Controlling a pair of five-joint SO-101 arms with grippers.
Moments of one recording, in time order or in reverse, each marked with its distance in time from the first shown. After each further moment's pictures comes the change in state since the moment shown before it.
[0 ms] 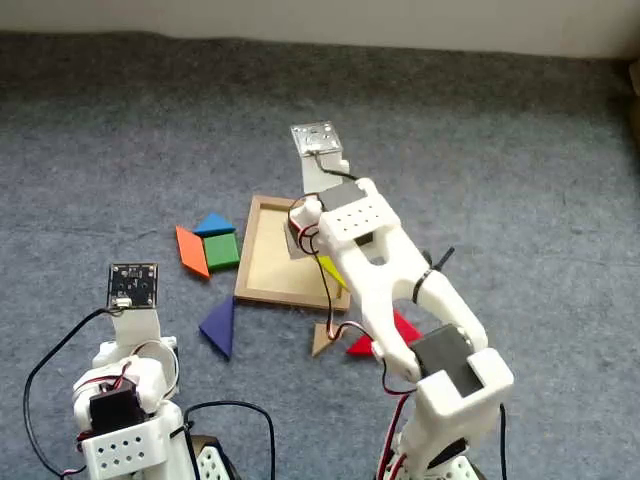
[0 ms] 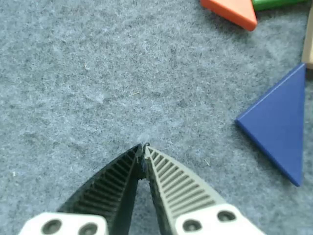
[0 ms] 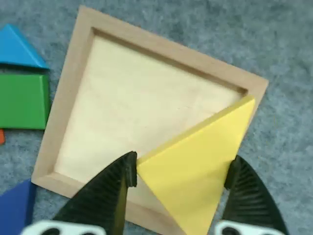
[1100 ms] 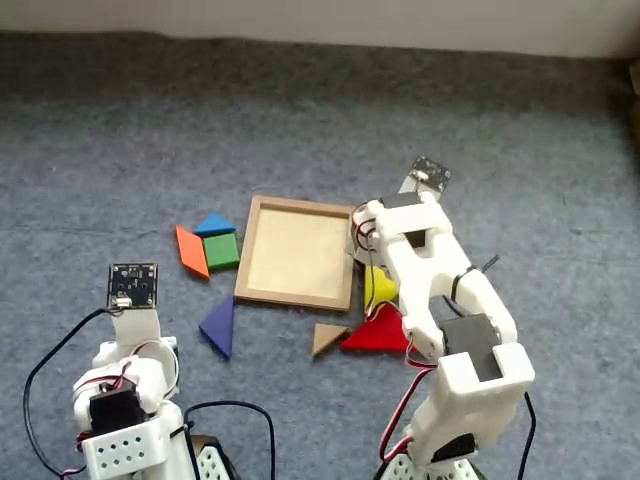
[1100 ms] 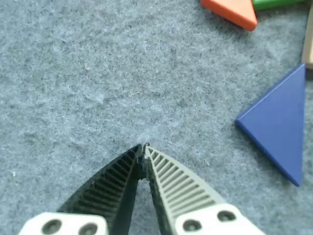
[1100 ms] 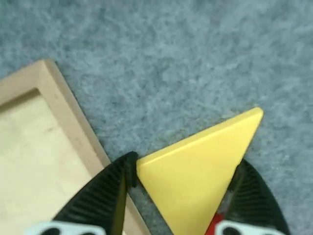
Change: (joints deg) left arm 0.0 0.0 0.0 0.0 0.0; right arm 14.9 1.1 11.9 -2.9 -30.2
